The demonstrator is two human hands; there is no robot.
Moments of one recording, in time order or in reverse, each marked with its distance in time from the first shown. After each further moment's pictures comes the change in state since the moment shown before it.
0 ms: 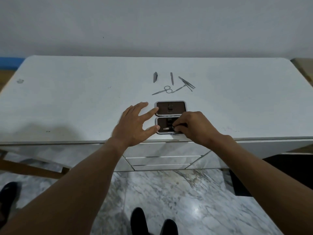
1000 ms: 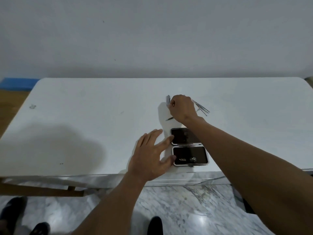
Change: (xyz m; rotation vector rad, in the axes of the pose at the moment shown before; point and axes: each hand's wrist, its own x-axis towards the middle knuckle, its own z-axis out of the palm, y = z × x) left_hand 0.004 0.004 -0.009 -0.014 -0.030 -0.034; right_hand 0.175 -0.031 -0.003 -0.028 0.179 0.330
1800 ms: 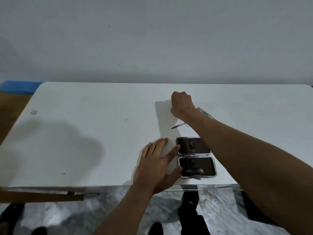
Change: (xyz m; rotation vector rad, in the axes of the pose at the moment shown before) left_hand 0.003 0.004 -0.002 0.033 -0.043 -0.011; right_hand 0.036 -0.032 -0.012 -0.342 -0.102 -0.017
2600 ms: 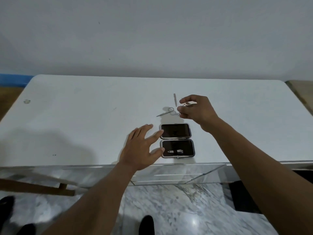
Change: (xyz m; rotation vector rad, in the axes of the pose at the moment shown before) left_hand -0.004 -0.001 0.005 -0.023 0.094 0.017; right_hand -0.107 0.087 -0.021 1.133 0.008 0.205
